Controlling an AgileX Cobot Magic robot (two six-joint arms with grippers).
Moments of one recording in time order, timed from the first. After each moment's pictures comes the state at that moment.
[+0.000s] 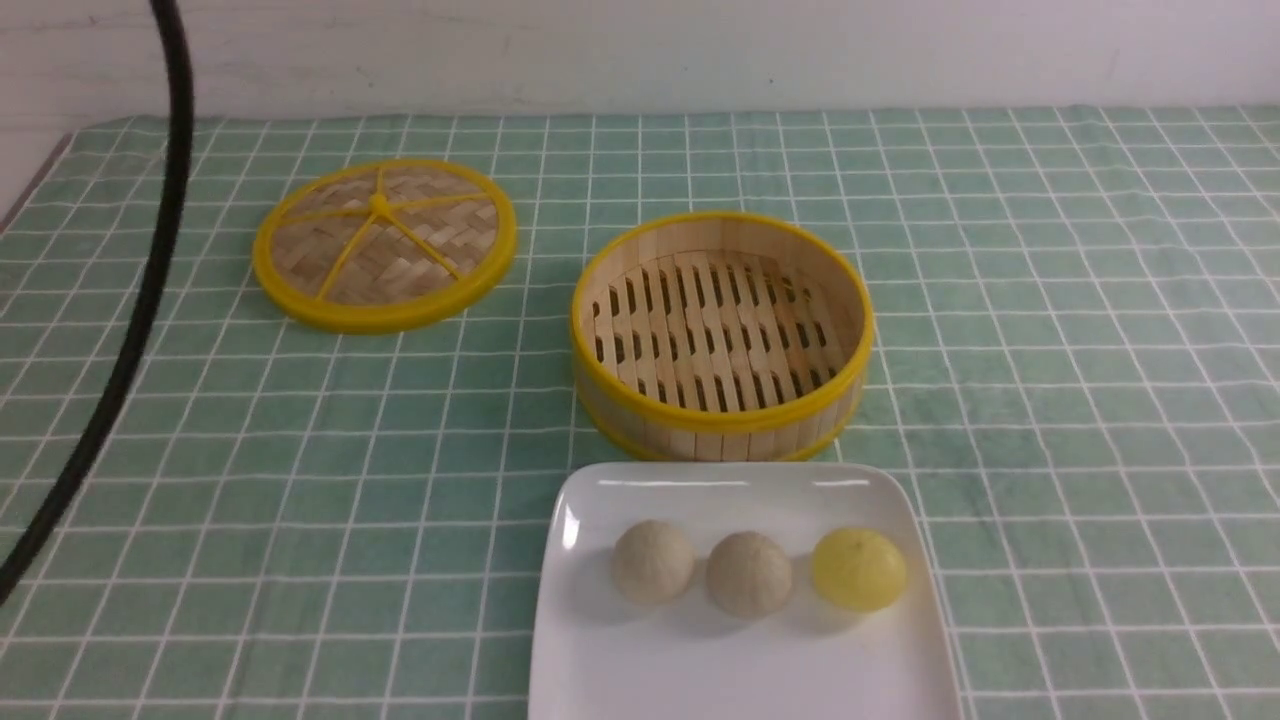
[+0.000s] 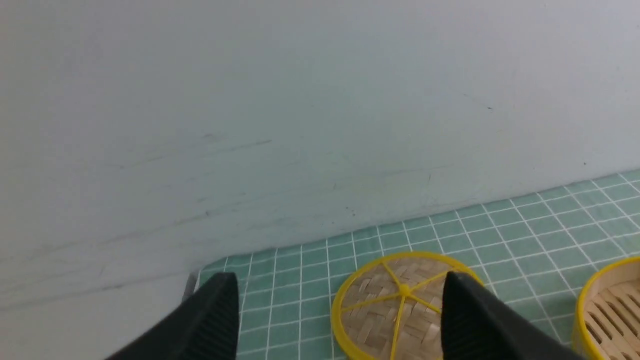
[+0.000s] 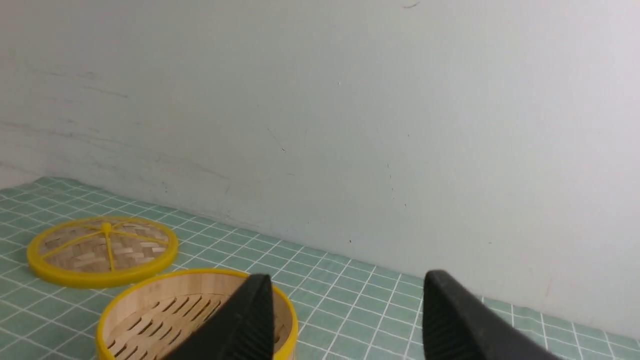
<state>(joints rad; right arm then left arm) 0.34 0.26 -0.45 -0.02 0.17 -0.07 0.04 0.75 -1.11 -0.12 0.57 0.31</state>
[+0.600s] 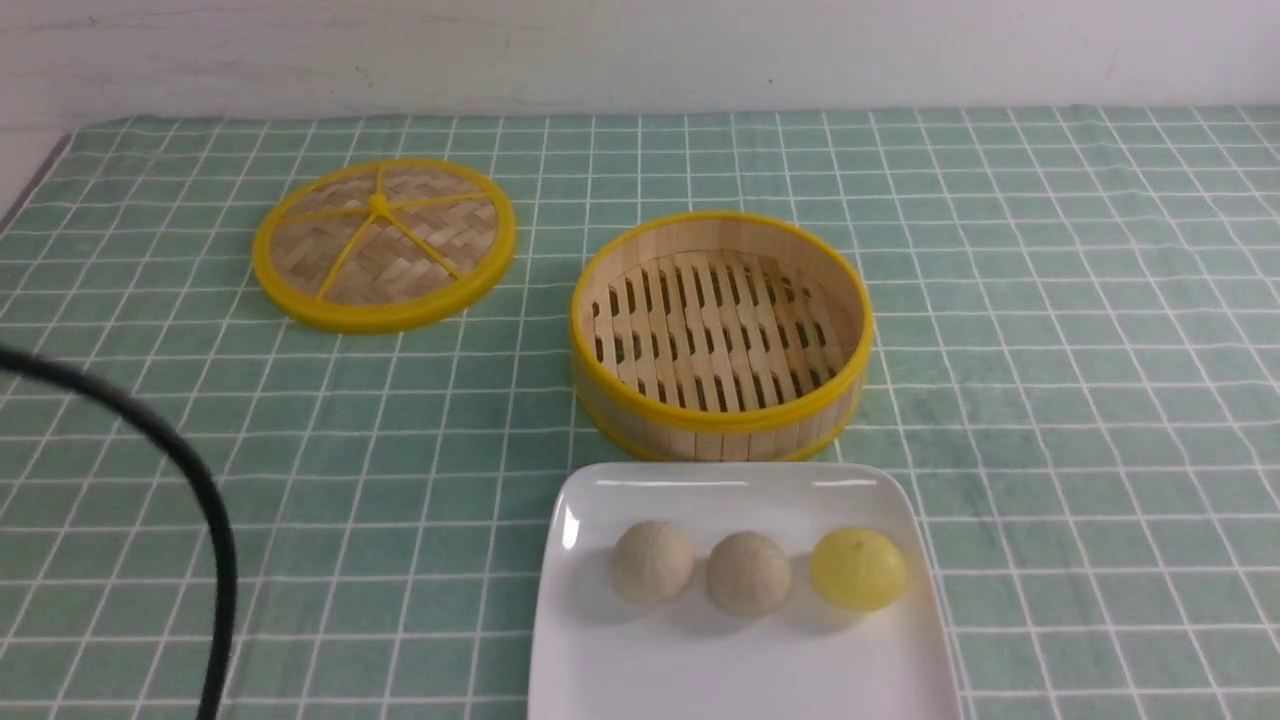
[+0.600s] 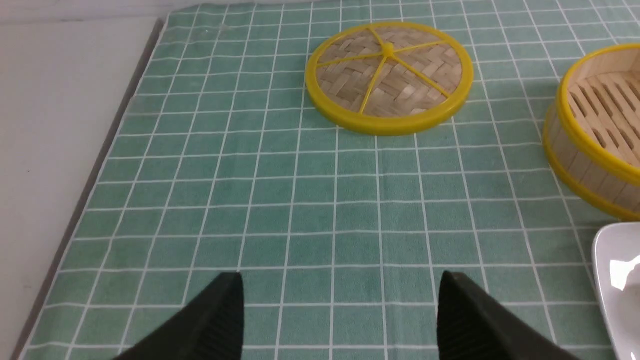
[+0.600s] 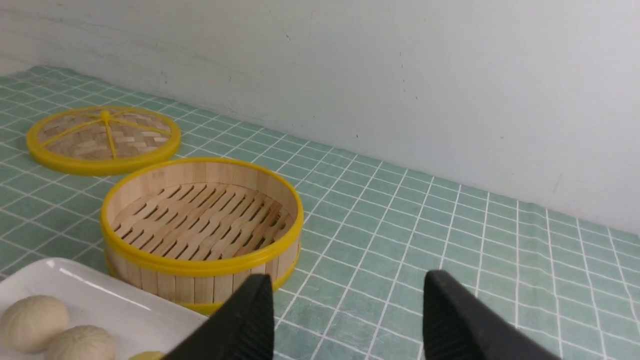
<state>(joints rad) 0.34 0.26 -0.45 -0.04 0.37 -0.07 0.04 0.41 -0.78 0.00 0.87 0.09</state>
